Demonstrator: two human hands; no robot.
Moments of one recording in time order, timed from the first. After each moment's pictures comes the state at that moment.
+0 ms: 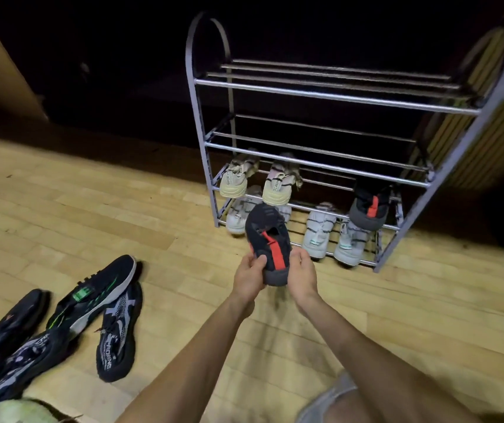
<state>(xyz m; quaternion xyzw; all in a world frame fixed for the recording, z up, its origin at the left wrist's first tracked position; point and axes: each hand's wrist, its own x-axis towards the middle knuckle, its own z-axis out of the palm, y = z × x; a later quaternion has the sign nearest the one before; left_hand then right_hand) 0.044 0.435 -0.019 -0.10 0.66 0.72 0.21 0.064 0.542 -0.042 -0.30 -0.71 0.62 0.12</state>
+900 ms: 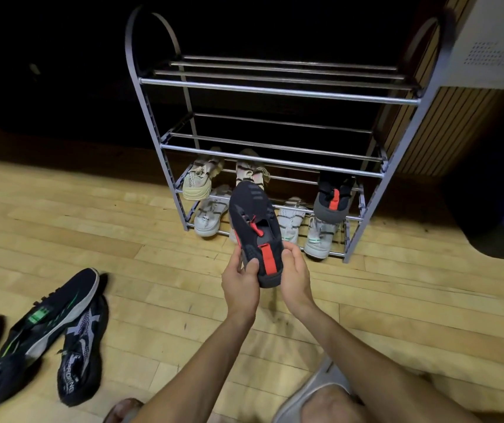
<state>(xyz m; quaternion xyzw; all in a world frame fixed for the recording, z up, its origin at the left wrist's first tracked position) 0.081 0.493 -0.012 -0.03 0.67 0.74 0.05 0.098 0.588 -0.031 -0.27 -0.69 0.65 0.16</state>
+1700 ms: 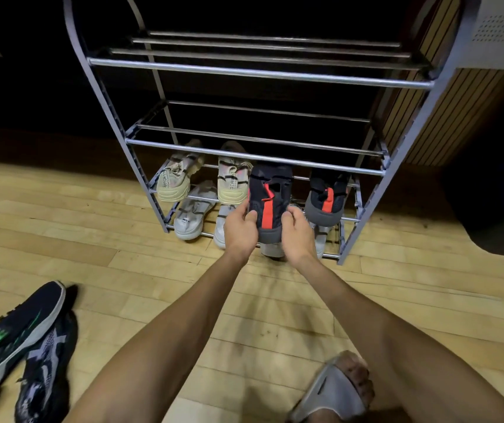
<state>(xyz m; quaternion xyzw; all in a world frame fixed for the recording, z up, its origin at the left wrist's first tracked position) -0.041 0.571 -0.002 0.07 0.76 0.64 0.09 0.010 0.672 -0.021 -0.30 -0.78 0.54 0.14</state>
